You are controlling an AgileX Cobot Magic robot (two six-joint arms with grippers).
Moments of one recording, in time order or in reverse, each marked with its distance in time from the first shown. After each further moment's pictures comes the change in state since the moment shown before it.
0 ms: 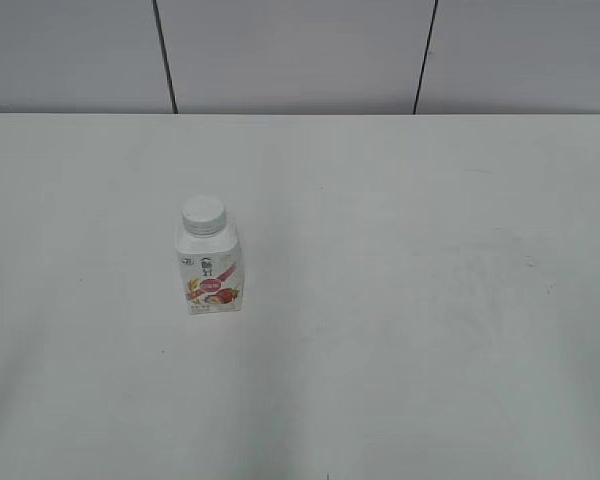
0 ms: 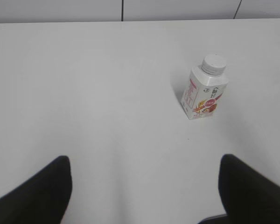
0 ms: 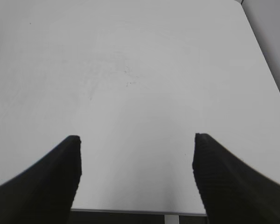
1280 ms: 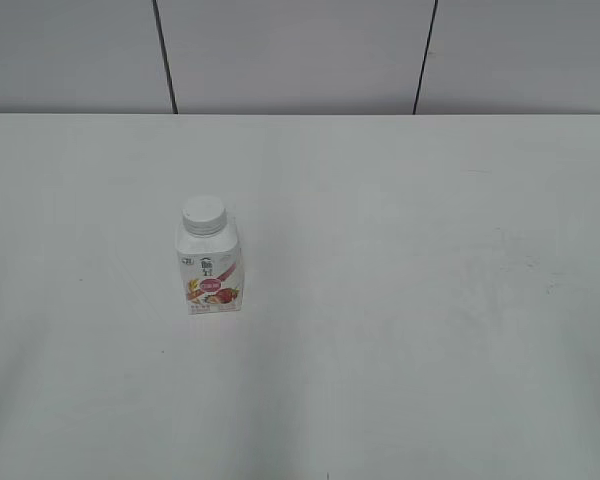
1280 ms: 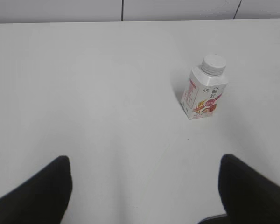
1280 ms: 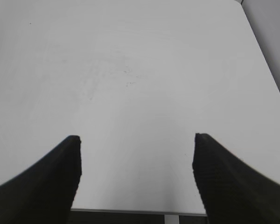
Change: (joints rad) left arm 0.000 0.000 0.000 0.000 0.000 0.000; right arm 0.000 0.000 0.000 0.000 0.000 0.000
